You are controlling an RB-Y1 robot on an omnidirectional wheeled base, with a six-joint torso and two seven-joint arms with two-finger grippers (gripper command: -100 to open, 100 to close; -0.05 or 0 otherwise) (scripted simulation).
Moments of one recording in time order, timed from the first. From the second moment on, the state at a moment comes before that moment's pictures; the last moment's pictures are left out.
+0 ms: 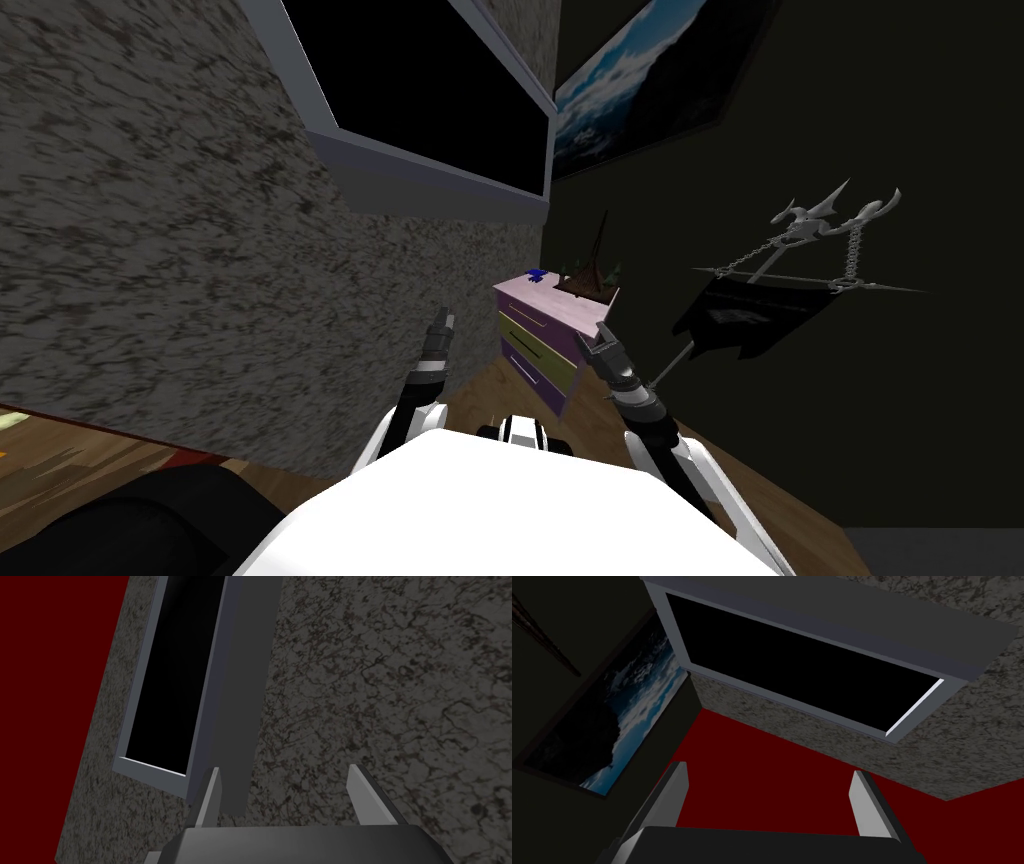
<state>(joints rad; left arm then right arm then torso) 0.53 0.01 -0.01 -2.25 -0.08 -0.41 -0.14 0.41 -0.16 -0.05 -2.08 0.59 -0.74 0.54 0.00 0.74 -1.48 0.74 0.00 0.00</state>
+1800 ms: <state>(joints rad) 0.53 0.01 -0.01 -2.25 -0.08 -0.41 -0.14 0.32 -0.14 -0.11 -1.89 1.07 -0.88 0.89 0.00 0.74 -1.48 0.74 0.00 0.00</state>
